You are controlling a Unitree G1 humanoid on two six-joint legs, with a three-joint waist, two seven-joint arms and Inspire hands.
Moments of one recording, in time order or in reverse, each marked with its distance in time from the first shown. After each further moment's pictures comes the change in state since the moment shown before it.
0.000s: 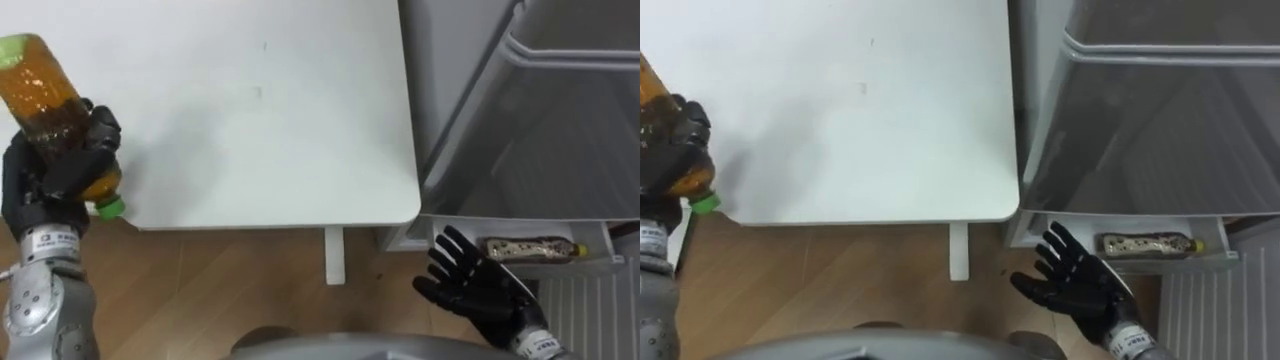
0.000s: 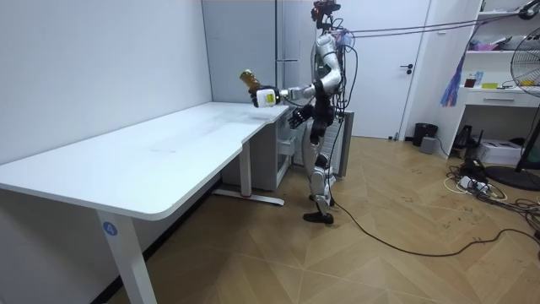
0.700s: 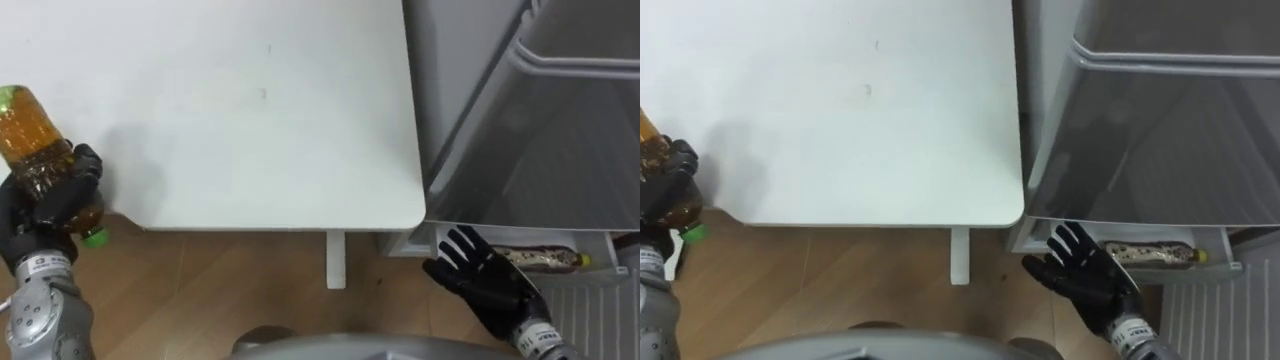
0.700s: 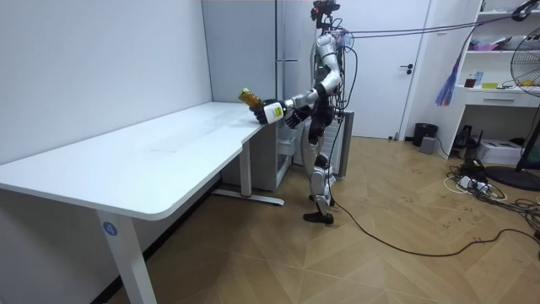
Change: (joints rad) left arm -0.033 0.002 0.052 0.252 -0.035 0.000 0.152; right arm -0.044 -0.001 0.002 0.066 0.103 0.022 -0.071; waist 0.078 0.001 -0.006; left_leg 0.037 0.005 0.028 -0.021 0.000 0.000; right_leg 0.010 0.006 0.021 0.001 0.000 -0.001
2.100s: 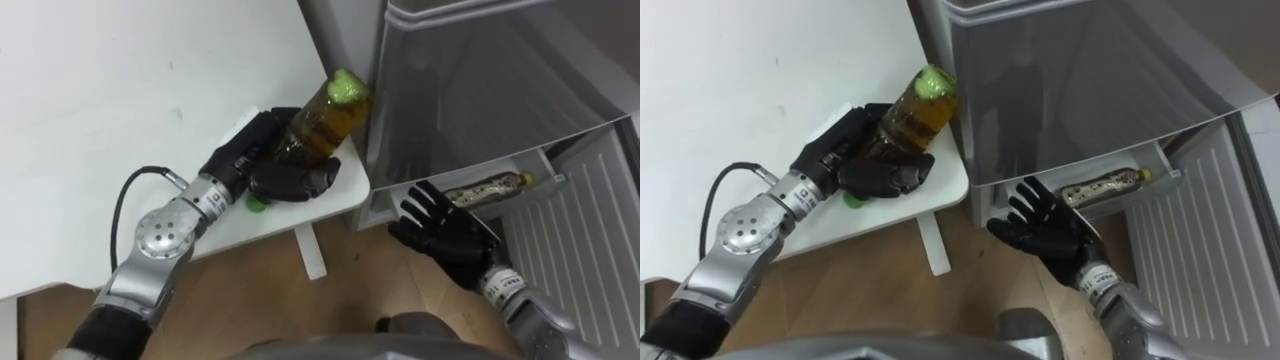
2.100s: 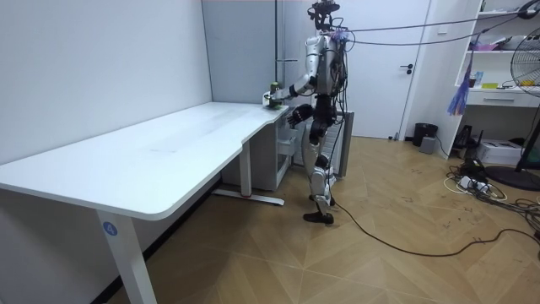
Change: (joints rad) left arm -0.293 0.053 -0.550 -0.022 0.454 -0.059 -0.454; right arm -0.190 -0.014 0.172 0.013 0.066 0.020 -0.028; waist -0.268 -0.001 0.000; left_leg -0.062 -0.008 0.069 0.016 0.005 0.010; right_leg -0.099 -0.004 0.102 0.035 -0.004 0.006
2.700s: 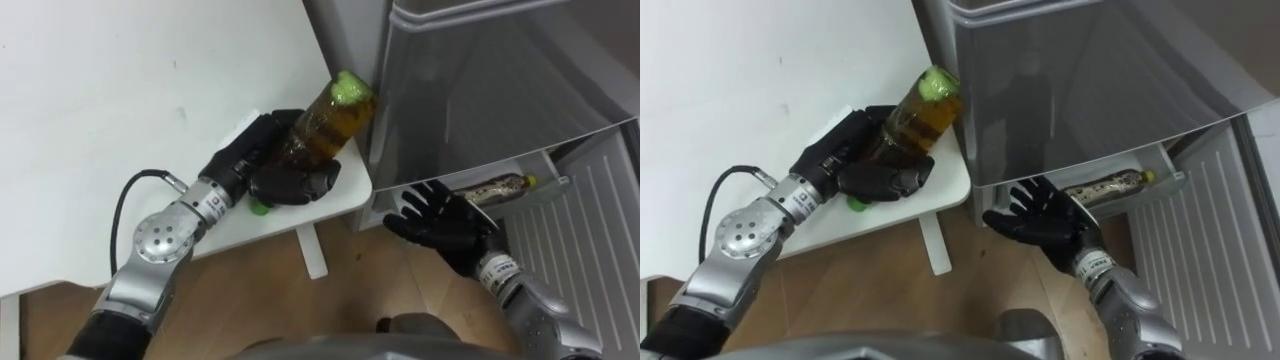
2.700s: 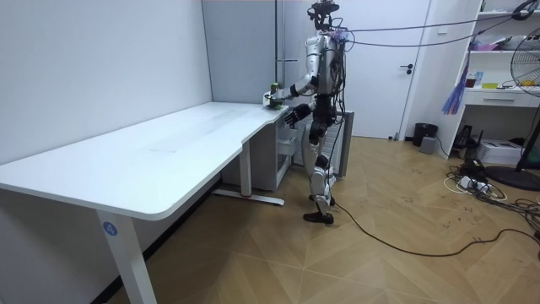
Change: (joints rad) left arm 0.022 -0.015 0.009 0.001 0.049 -0.007 -0.020; right arm -0.047 0.006 0.008 -0.028 -0.087 0.002 -0.065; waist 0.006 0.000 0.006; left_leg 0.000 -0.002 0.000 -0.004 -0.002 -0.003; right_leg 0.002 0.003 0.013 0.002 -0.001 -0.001
